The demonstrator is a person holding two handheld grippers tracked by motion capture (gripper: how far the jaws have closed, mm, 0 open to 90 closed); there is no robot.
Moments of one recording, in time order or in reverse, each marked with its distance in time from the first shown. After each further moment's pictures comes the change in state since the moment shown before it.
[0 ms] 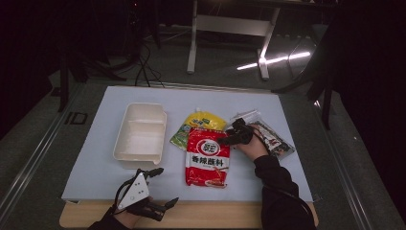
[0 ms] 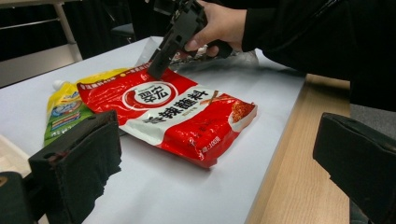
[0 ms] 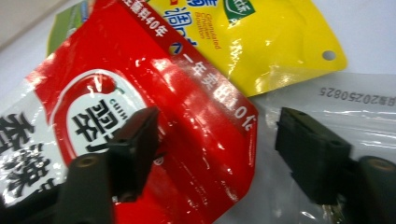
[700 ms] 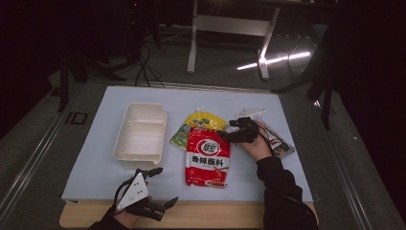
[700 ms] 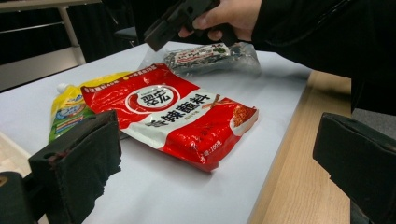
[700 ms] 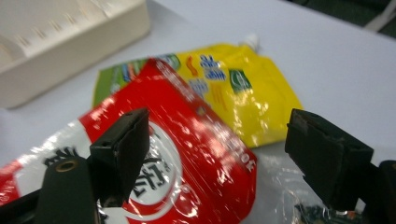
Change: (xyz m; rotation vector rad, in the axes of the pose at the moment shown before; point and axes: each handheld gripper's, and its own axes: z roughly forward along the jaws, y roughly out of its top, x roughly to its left) left arm 0.000 0.002 -0.002 -0.014 0.010 -0.004; right arm 0.023 0.010 -0.038 -0.194 -0.048 -0.083
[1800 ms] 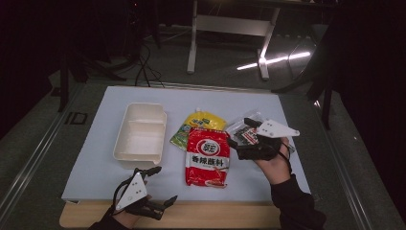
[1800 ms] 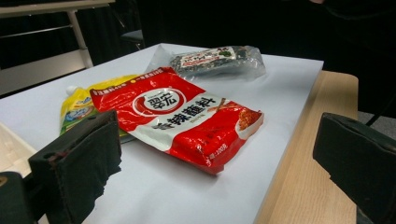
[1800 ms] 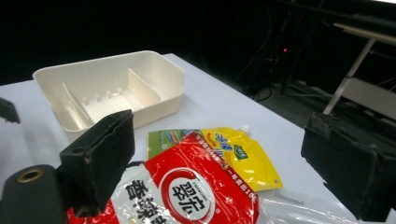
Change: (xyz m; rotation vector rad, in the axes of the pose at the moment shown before) left arm 0.000 0.002 -0.002 -0.015 0.027 -0.001; right arm 0.080 0.008 -0.111 -0.330 -0.086 -0.171
